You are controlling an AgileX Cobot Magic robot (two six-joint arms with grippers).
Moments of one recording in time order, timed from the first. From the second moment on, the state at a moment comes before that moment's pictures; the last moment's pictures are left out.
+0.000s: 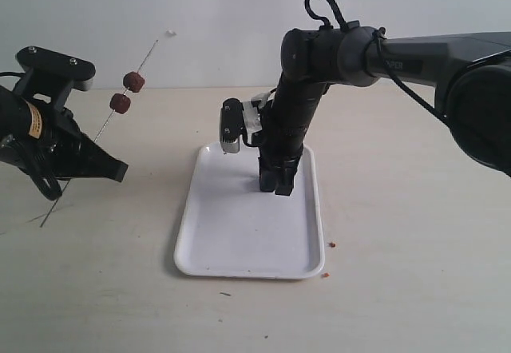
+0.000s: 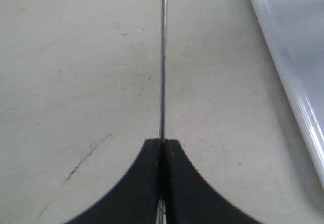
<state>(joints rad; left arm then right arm) -0.43 1.58 -0.89 0.46 0.42 -0.42 0.32 2.43 -1.94 0.21 1.02 -1.21</state>
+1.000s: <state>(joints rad) -0.43 1.58 -0.89 0.46 0.41 -0.42 0.32 2.43 -1.94 0.16 1.04 -1.02</state>
